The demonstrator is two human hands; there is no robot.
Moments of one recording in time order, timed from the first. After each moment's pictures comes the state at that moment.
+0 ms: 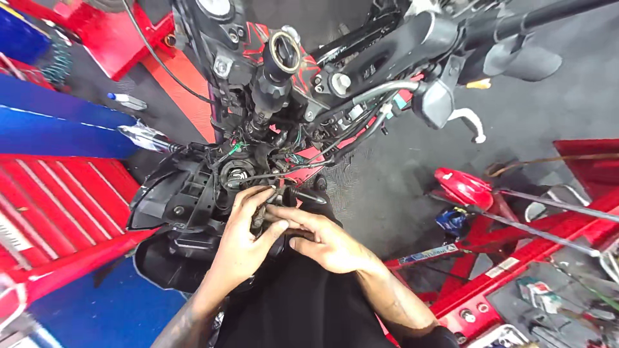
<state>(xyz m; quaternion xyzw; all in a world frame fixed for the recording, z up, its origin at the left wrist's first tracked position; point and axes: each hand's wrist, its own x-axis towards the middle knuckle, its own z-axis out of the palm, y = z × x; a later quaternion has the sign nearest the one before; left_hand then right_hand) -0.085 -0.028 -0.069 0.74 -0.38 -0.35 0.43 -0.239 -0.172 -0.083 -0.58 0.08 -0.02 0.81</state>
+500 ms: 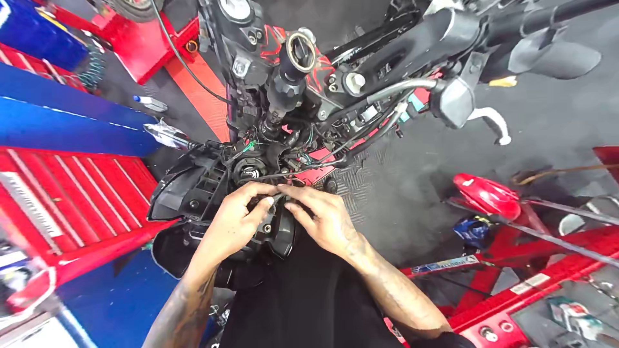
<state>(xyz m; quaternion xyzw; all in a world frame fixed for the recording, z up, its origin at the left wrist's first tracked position) -0.043 -0.035 -0.064 0.75 -0.38 -0.40 0.36 -0.214 -0.167 -0.115 -0.83 0.17 -0.21 0.48</state>
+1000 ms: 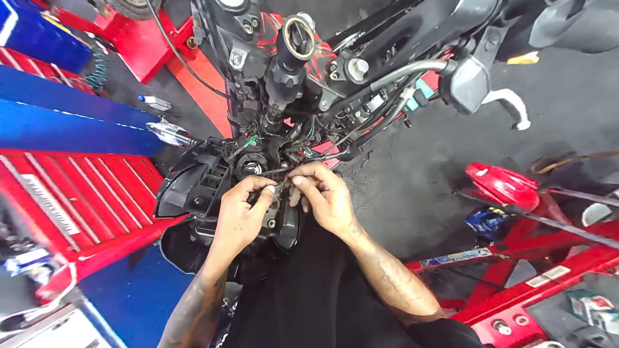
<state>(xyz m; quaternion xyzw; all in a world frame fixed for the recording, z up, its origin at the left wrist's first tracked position) -0.054 -0.036 -0.071 0.79 -0.36 -0.30 0.39 -0.199 -0.171 -0.119 -0.63 0.23 -0.23 0.70</state>
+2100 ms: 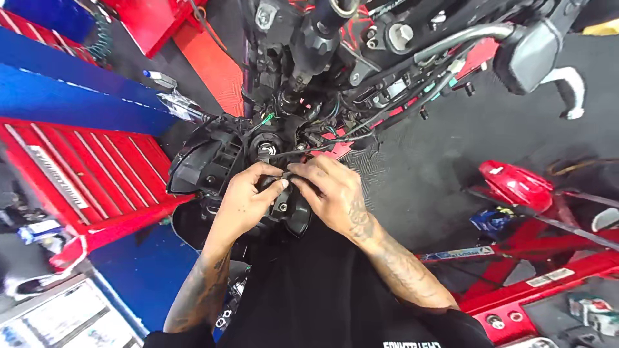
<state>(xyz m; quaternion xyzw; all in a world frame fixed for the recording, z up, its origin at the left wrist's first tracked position) -0.041 -0.018 -0.062 0.78 -0.31 -0.40 0.36 -0.193 -0.152 -0.107 -0.86 0.17 -0.27 0.40</state>
